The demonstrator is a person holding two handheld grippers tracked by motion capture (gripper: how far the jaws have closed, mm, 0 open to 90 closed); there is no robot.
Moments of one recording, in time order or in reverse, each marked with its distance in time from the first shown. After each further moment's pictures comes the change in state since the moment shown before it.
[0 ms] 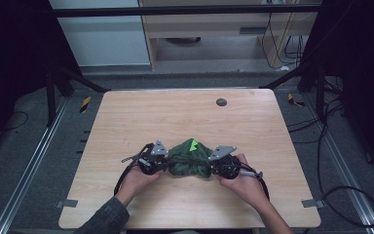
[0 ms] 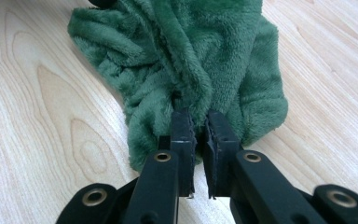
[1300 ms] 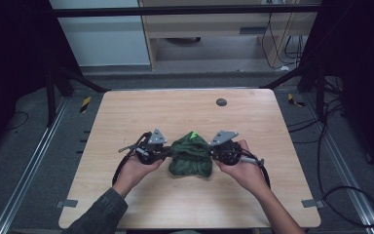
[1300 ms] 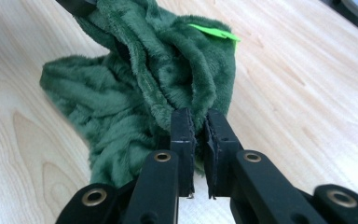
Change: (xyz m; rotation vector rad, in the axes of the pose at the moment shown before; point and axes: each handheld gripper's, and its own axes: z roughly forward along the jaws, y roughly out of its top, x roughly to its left) left arm 0.010 0.029 -0.021 -0.044 0.019 0.014; right arm -0.021 0.033 -0.015 -0.045 -0.059 -0.009
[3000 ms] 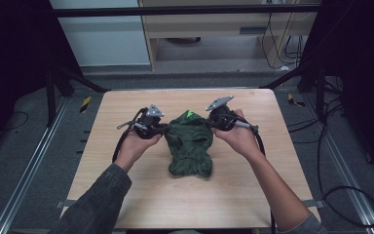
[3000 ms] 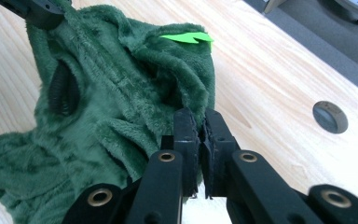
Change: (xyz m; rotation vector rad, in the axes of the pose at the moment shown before) left arm 0.053 0.048 -0.004 -0.020 0.069 -0.060; right arm -0.065 0.065 0.019 0.027 -0.022 0.068
